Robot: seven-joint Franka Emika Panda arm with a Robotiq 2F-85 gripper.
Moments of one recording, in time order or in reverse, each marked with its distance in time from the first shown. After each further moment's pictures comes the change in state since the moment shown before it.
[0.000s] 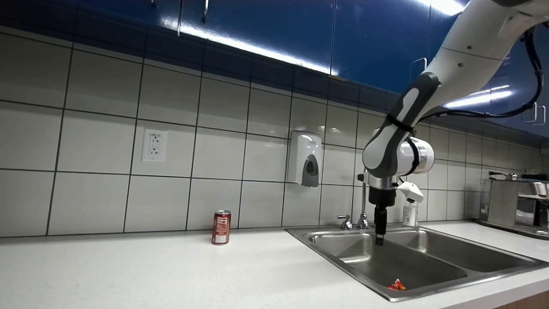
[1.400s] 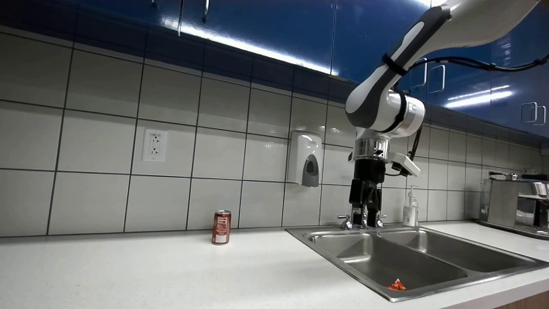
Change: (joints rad) arm 0.194 -0.289 0.006 -0.104 0.341 -0.453 0.291
